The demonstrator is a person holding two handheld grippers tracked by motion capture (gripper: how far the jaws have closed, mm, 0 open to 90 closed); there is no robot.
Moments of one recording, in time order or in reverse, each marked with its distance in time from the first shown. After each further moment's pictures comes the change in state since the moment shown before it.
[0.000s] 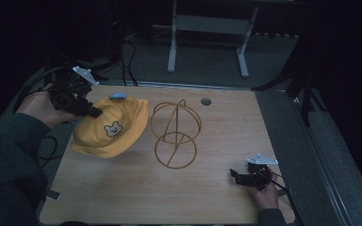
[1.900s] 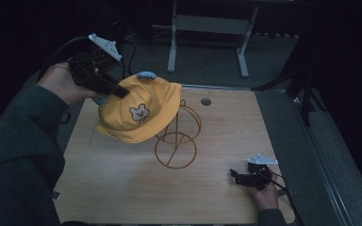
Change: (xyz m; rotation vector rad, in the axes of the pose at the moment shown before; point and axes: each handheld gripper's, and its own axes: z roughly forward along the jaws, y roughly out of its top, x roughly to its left) left arm -0.022 0.077 -0.034 -0.151 -0.098 0.166; right arm 0.000 0.000 0.000 0.000 0.000 0.001
